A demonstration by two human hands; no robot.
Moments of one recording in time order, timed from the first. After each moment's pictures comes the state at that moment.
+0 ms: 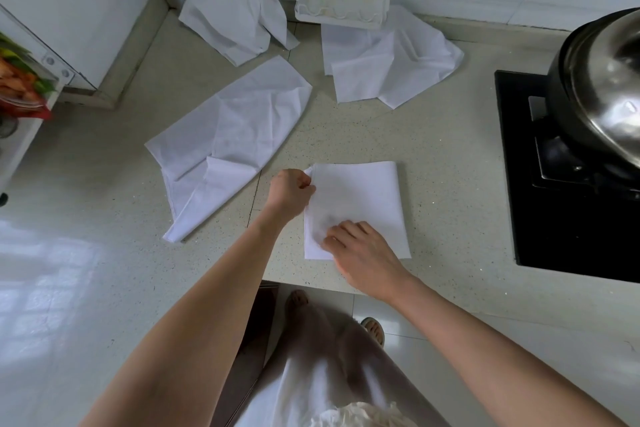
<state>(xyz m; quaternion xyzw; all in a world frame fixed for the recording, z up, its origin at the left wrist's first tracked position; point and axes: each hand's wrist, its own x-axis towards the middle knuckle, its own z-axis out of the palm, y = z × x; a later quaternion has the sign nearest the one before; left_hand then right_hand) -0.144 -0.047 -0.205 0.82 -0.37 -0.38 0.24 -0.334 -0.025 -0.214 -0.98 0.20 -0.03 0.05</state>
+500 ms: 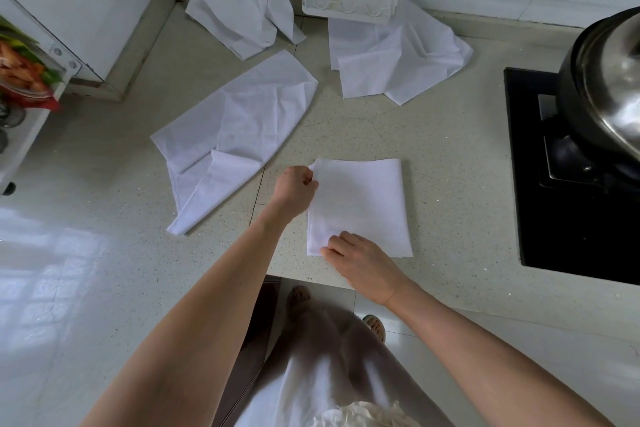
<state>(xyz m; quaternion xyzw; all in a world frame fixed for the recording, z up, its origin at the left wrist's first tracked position) -0.148 -0.046 -0.205 0.82 -0.38 -0.37 0.22 -0.335 -0.015 -0.224 -0.99 0.14 -0.04 0.05</state>
